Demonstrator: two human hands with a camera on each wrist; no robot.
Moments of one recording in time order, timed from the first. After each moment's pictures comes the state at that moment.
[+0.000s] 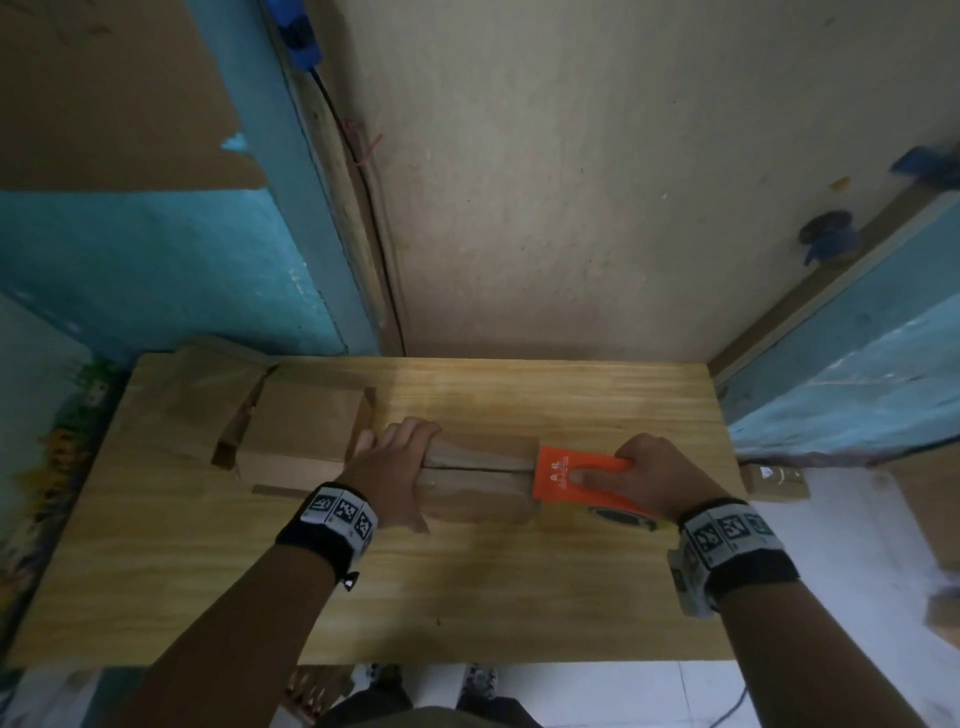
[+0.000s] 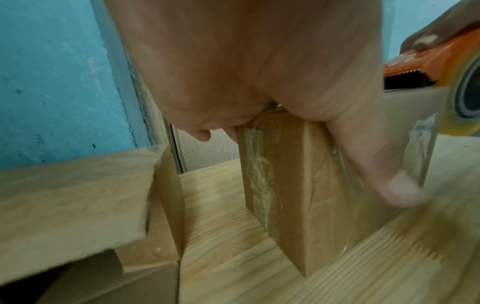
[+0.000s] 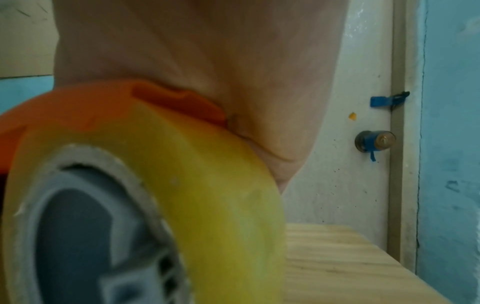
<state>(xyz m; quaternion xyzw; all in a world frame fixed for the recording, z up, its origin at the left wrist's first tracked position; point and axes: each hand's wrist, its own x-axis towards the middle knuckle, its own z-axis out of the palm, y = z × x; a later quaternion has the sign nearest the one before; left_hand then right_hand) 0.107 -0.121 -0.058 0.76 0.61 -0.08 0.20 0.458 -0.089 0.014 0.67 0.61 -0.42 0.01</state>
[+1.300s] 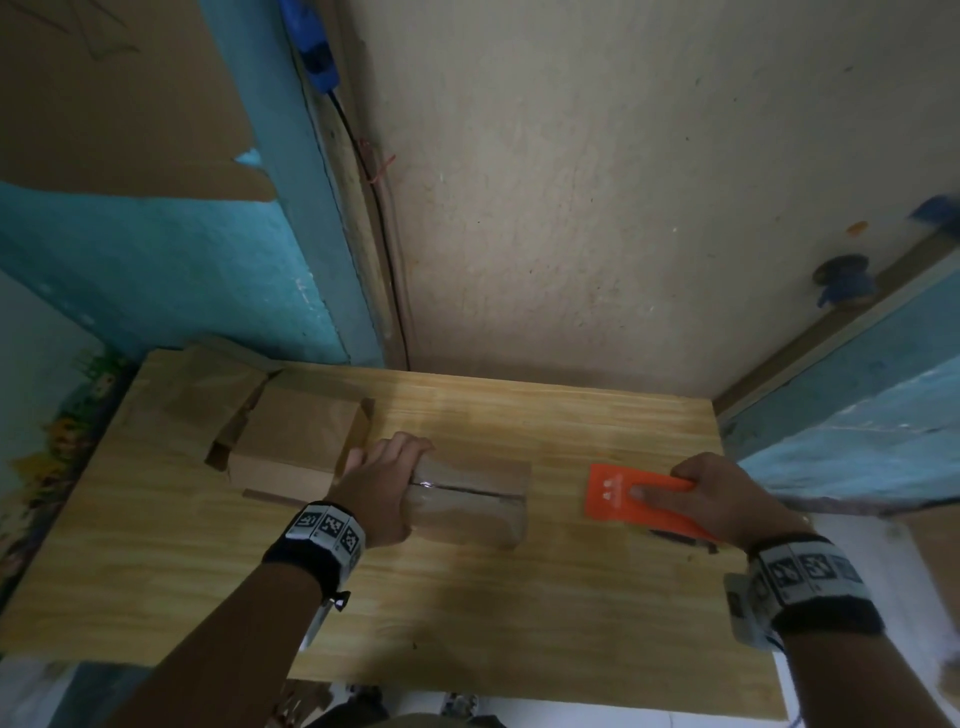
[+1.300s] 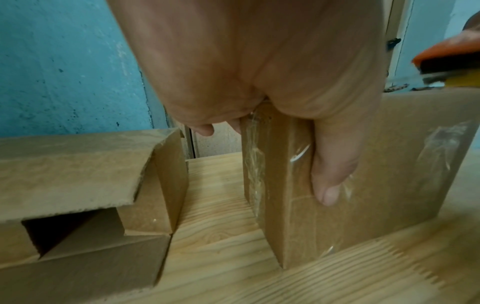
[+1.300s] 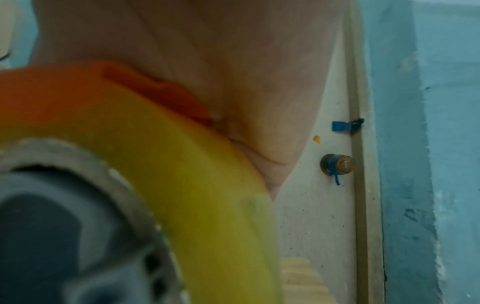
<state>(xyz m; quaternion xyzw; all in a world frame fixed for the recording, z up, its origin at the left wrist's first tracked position) 0.115 -0.124 -0.055 0.74 0.64 -0.03 0.22 0.524 -0.065 0.043 0.66 0.62 -0.43 0.01</state>
